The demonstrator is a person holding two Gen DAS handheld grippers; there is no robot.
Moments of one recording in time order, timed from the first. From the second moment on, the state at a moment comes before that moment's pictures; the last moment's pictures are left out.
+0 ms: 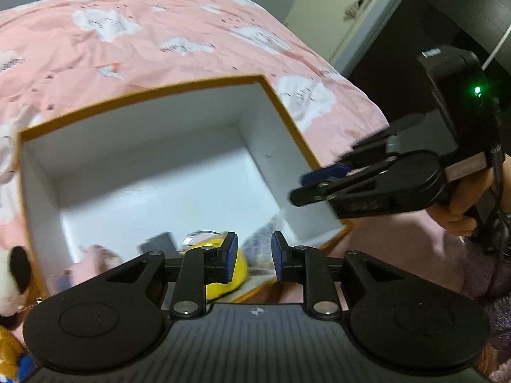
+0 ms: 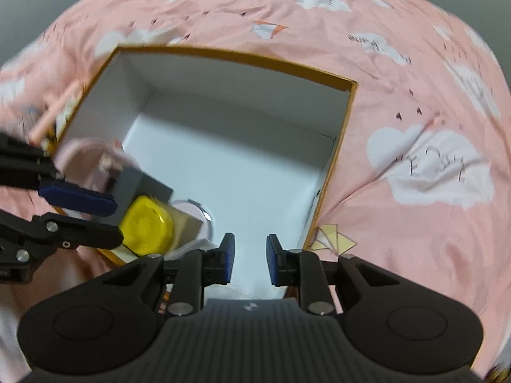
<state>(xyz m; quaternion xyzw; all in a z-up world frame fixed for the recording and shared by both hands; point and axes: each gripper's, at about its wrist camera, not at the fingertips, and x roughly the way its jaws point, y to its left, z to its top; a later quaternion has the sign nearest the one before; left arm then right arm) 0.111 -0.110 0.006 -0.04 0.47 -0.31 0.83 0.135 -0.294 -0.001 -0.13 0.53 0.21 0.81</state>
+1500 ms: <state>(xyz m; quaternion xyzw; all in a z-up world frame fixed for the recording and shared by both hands) 0.067 -0.018 0.026 -0.04 0.38 -0.19 0.90 0.095 -0.217 0.025 -0.13 0.46 0.29 0.83</state>
